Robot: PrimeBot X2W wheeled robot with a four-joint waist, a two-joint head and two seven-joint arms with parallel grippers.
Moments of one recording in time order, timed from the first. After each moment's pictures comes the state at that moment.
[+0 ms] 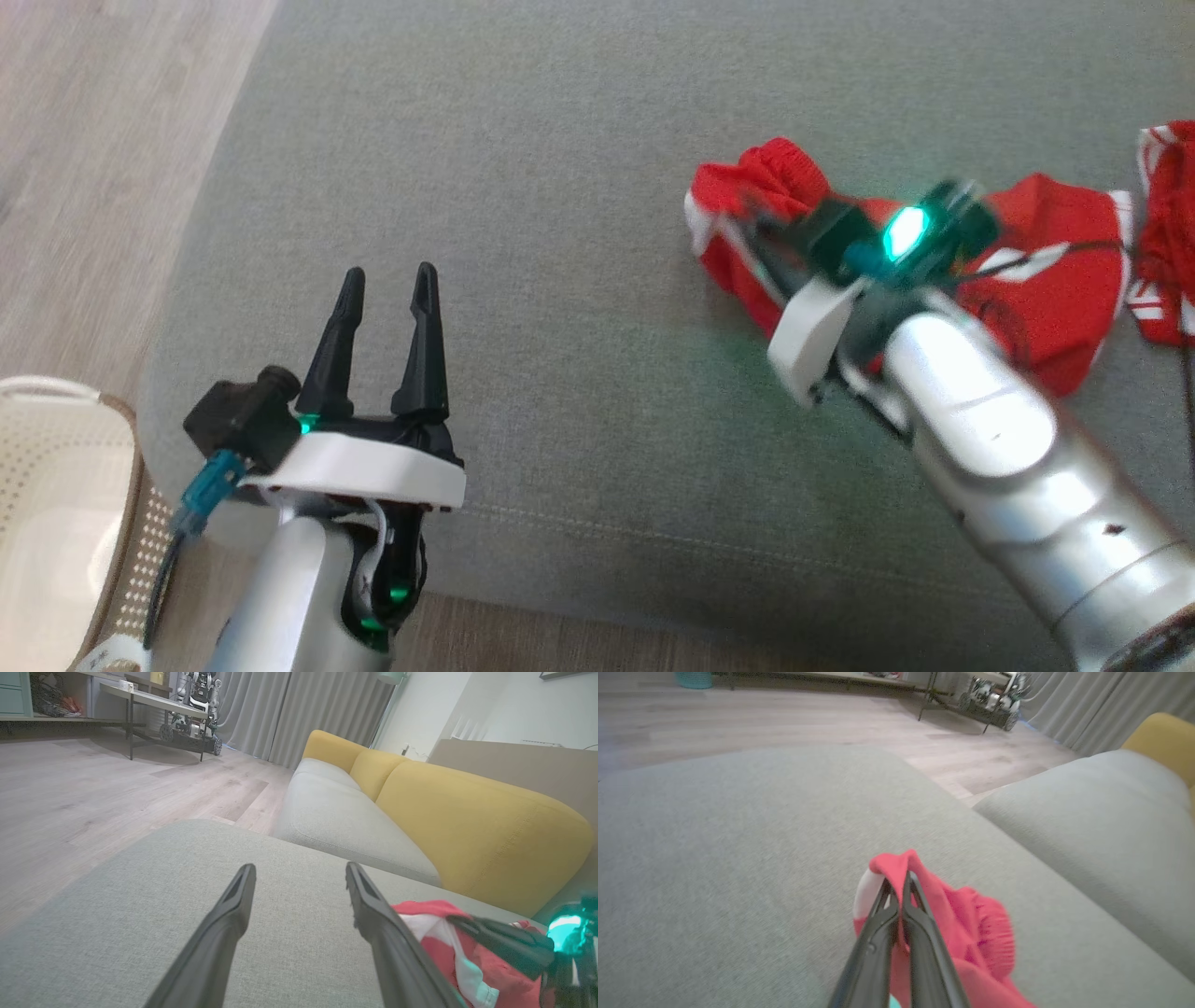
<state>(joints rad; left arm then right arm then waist) -0.18 0.04 -0.28 0.10 -0.42 0.06 -0.26 -0.78 -0.22 0.63 0.65 0.16 0.13 -0.13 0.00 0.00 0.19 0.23</state>
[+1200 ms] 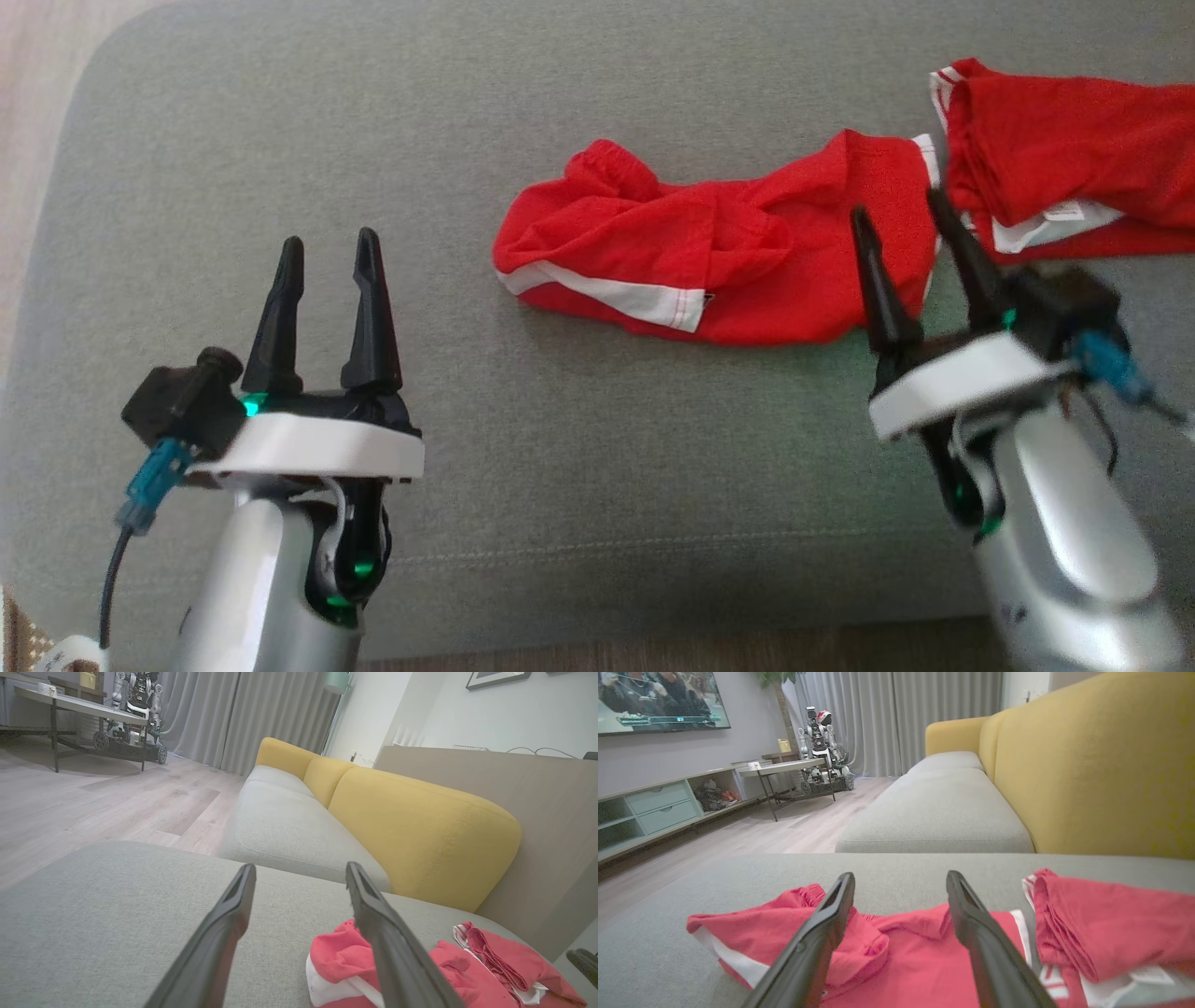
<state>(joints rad) -0.20 0.04 -0.20 0.07 -0.39 0.06 -0.26 -0.41 -0.14 0.16 0.36 0.27 0.13 -0.26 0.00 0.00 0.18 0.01</state>
